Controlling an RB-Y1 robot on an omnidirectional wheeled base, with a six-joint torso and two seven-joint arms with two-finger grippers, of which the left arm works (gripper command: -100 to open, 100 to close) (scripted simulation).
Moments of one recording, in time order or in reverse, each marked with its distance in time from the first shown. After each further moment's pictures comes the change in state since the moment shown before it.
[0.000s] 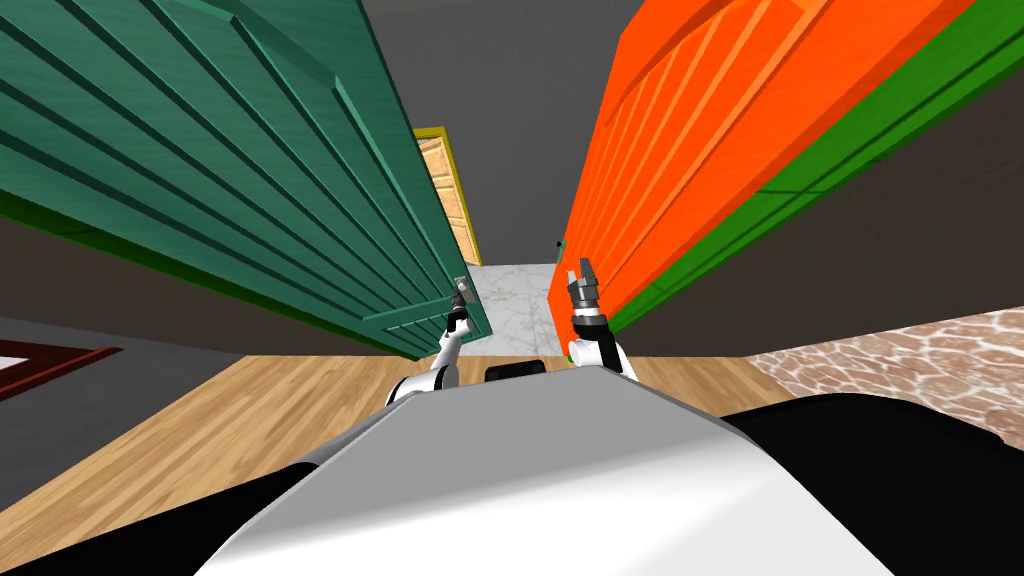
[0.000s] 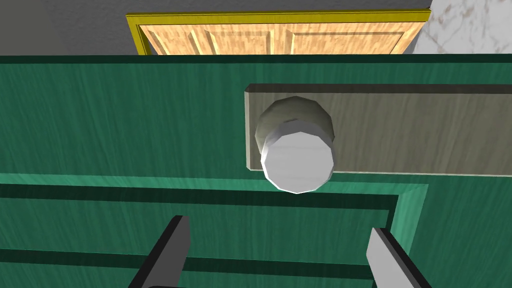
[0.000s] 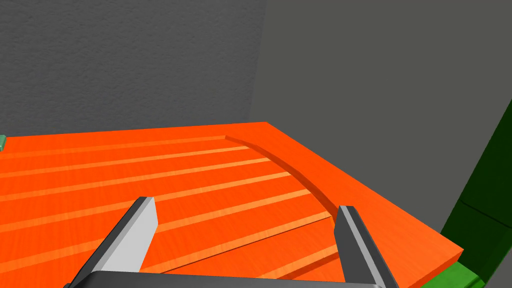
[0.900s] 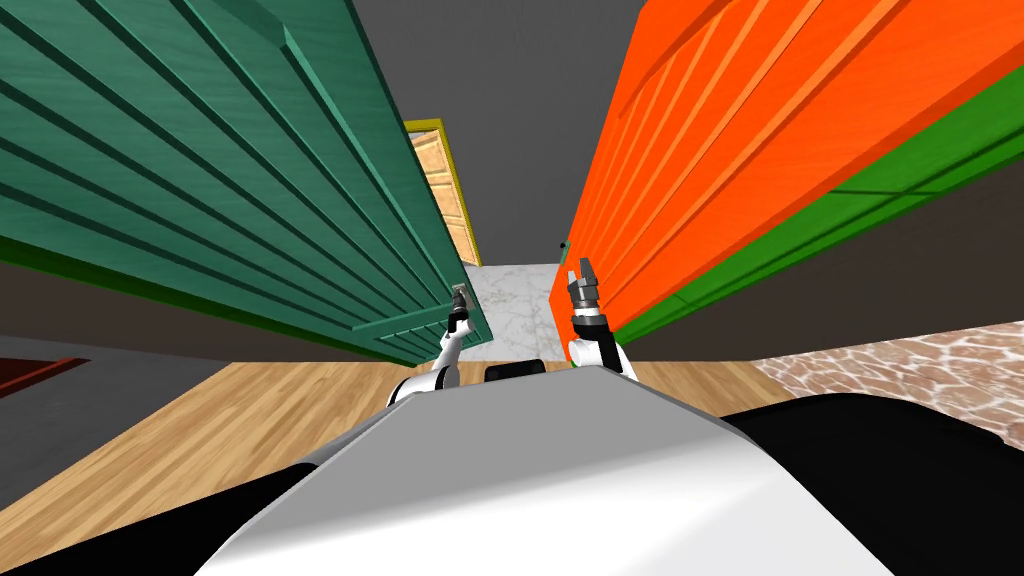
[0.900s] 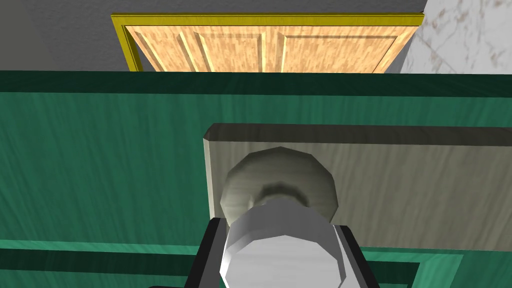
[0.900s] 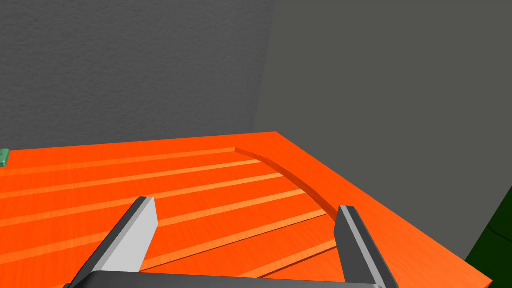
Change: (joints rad) arm 0.008 -0.011 0.005 -0.006 0.001 0.006 -0.003
